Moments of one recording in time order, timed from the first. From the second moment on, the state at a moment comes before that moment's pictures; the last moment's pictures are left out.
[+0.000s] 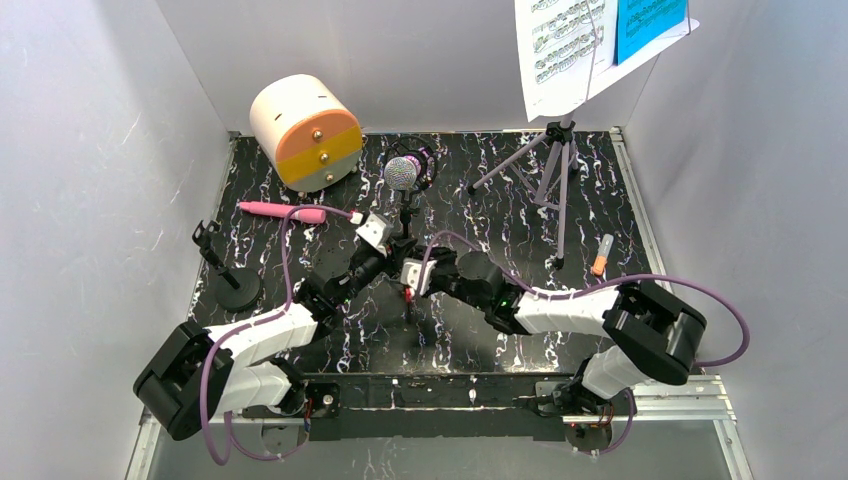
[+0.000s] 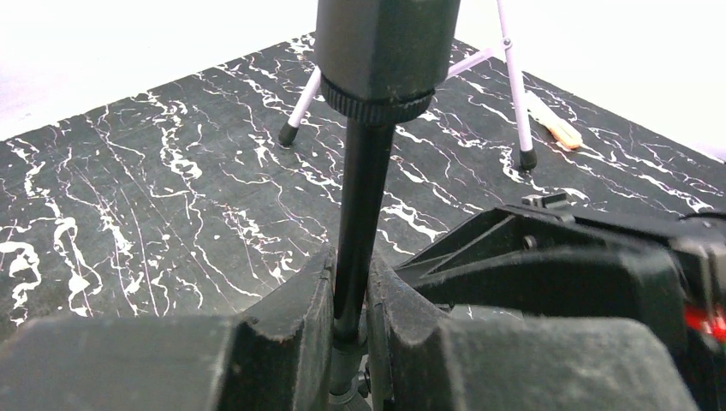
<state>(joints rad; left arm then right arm) -0.70 1.17 0.40 0.79 0.08 -0.07 1.05 1.48 0.61 0.68 0.03 -0.86</state>
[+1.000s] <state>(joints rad) -0.70 1.17 0.39 0.81 0.09 -0.04 0.65 1.67 0.52 1.23 -0.62 0.74</state>
